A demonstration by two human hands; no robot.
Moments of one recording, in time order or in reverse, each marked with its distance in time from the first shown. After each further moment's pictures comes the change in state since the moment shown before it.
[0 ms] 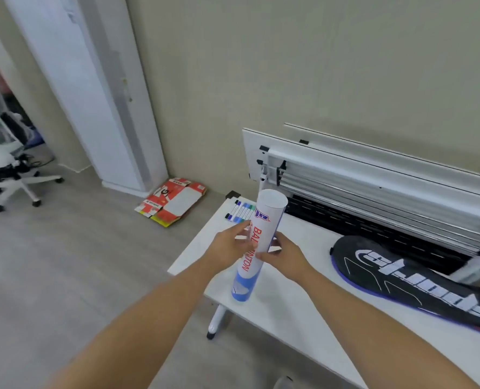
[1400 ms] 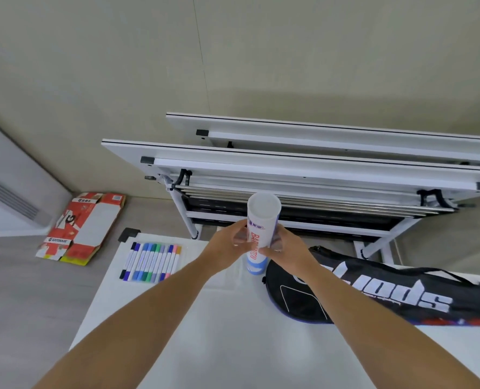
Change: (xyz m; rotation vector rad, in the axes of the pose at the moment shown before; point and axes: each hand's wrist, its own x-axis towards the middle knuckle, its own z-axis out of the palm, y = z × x) left_hand 0.349 0.092 0.218 0.239 -0.340 0.095; right_hand 0.182 0.171 -0.280 -0.087 0.198 0.192
